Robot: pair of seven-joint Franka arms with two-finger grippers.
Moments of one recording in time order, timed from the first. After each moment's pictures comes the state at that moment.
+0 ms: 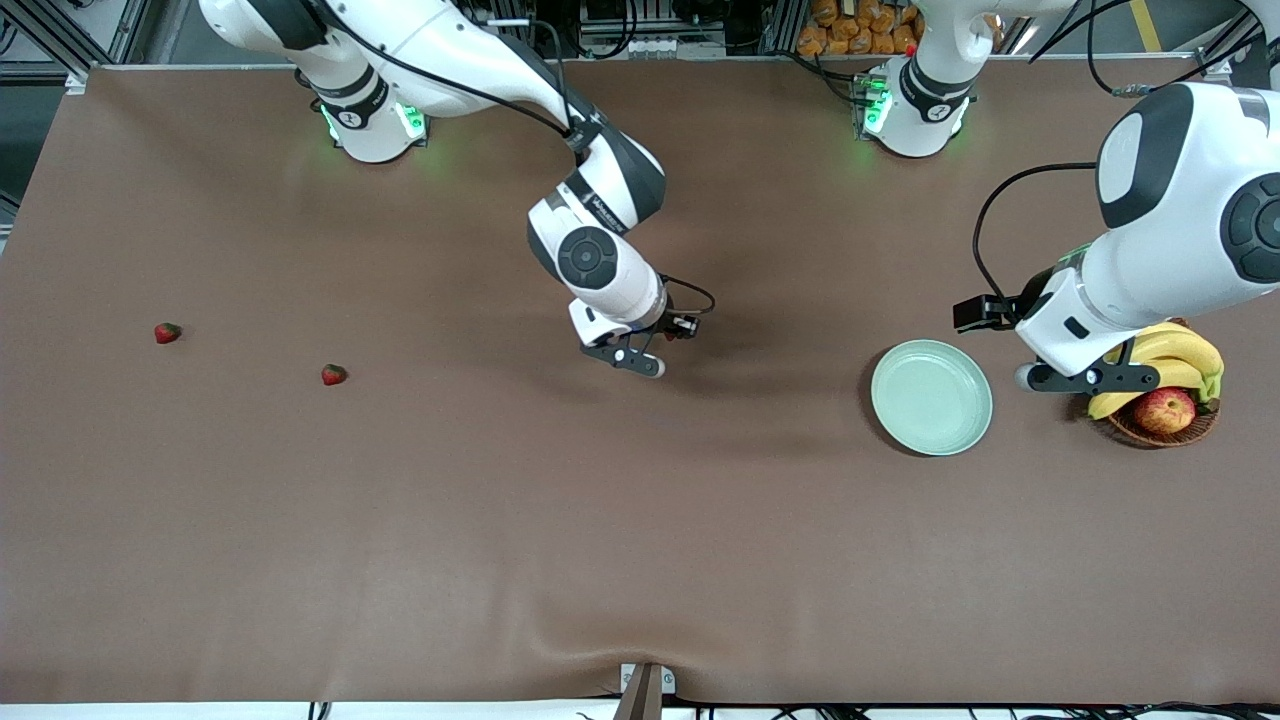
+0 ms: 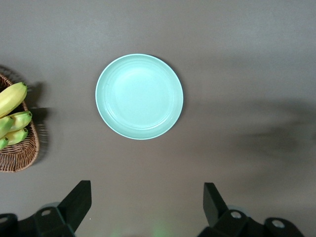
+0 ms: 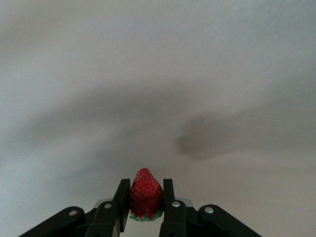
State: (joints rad) left arm -0.10 0.21 -0.09 -1.60 -0.01 1.61 -0.16; right arm 0.74 0.73 0.10 -1.55 0.33 2.37 0.97
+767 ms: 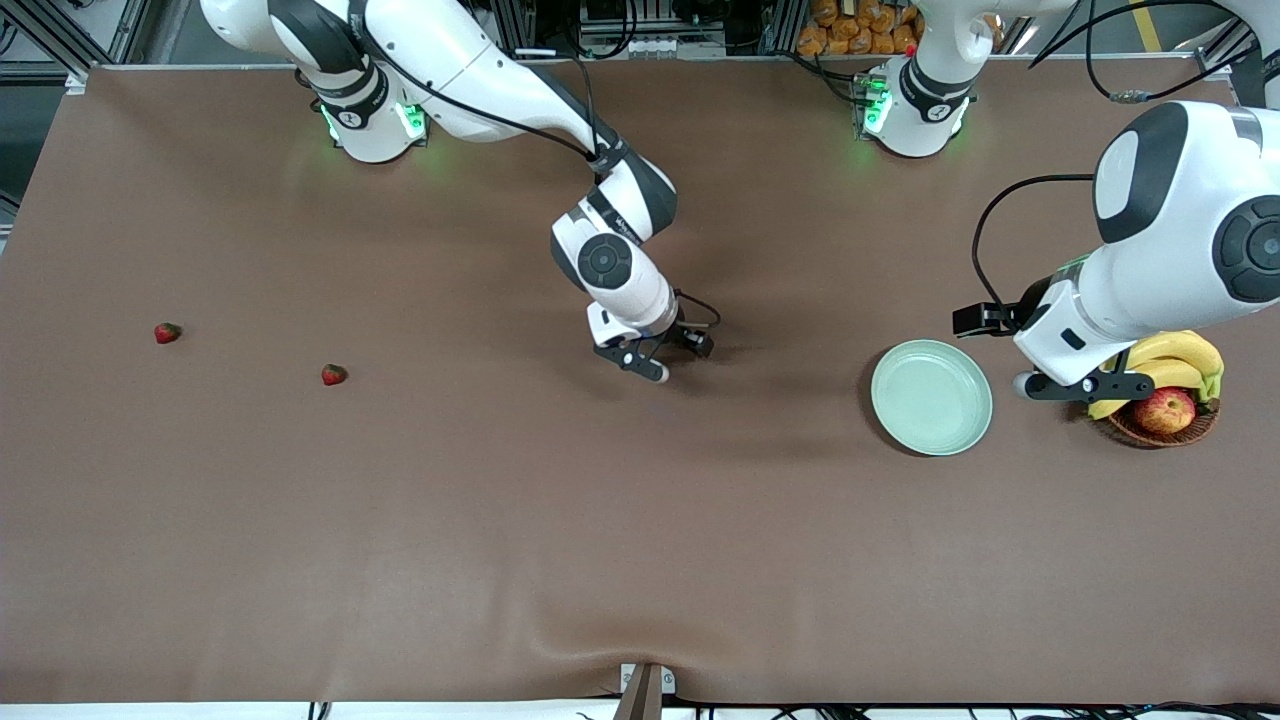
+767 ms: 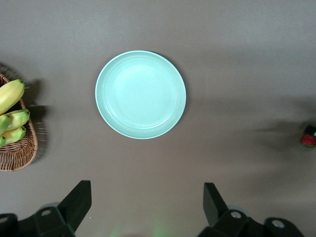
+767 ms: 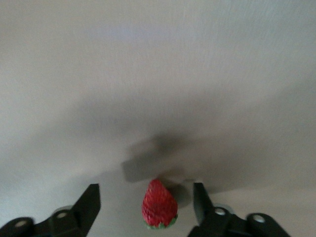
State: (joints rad) left arm -0.09 0.23 -0.09 -1.60 -0.01 1.61 -0.16; right arm 0.77 0.81 0.07 -1.52 0.33 2.47 1.09
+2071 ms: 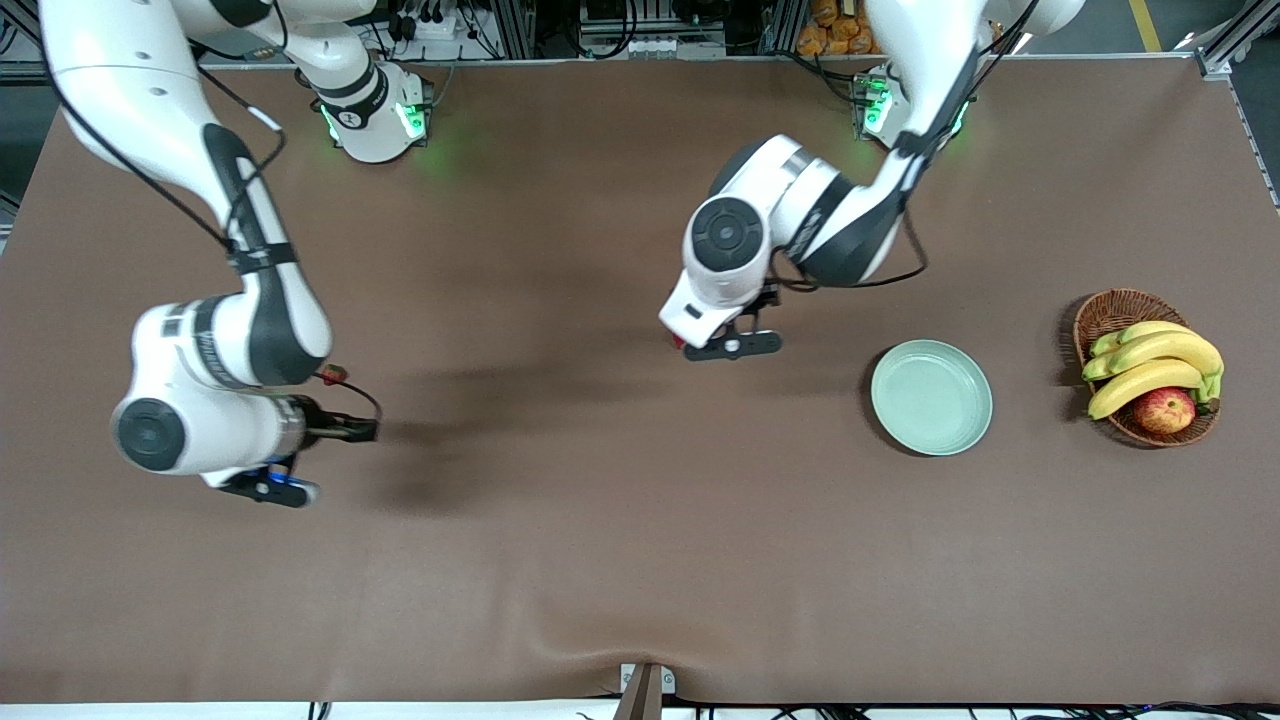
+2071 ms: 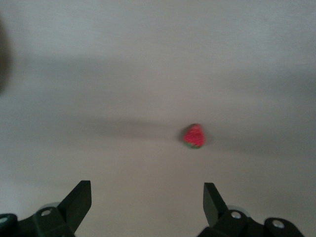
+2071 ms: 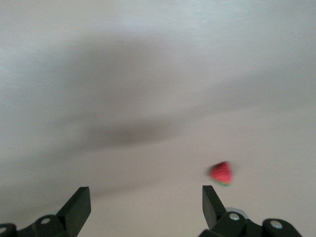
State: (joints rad) left arm -0.63 0.52 -0.11 -1.60 -0.04 1.93 -0.82; right arm 0.04 0.58 0.04 -1.54 0.02 1.82 0.24
